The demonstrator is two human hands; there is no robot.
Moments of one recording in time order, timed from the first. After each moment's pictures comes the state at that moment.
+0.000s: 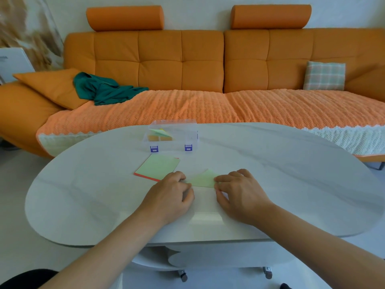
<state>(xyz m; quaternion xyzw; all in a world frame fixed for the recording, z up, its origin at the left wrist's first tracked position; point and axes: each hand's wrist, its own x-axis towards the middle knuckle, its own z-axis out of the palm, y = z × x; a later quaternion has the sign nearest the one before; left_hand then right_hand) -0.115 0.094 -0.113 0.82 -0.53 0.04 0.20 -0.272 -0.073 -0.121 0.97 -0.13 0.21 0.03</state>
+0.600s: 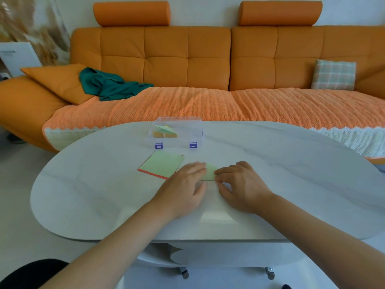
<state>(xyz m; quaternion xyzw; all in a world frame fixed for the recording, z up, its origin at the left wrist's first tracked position) -0.125 0.080 -0.097 0.78 -0.58 0.02 0.23 -0.253 -0.091 -0.120 0.97 -0.10 0.22 -0.02</state>
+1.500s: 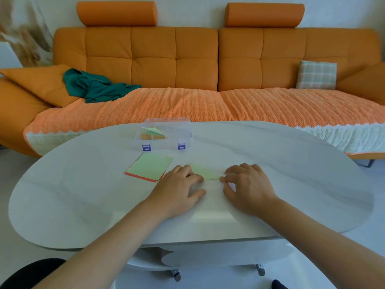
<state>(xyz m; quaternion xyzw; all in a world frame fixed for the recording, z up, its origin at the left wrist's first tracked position) -0.120 0.061 -0.108 0.78 -0.61 0.01 0.16 -0.290 -0.098 -0.110 0.96 -0.22 0.19 0.00</state>
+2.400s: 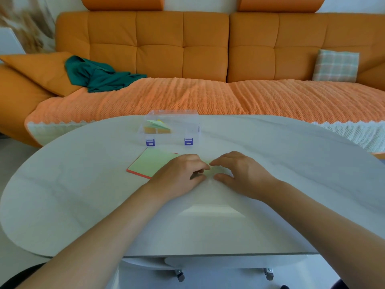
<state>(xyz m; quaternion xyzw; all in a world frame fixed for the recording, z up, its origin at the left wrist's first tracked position) -0.074 0.033 -0.112 0.70 -0.65 0.04 0.28 -0.234 -0.122 -0.100 0.98 -0.10 0.14 -0.11</state>
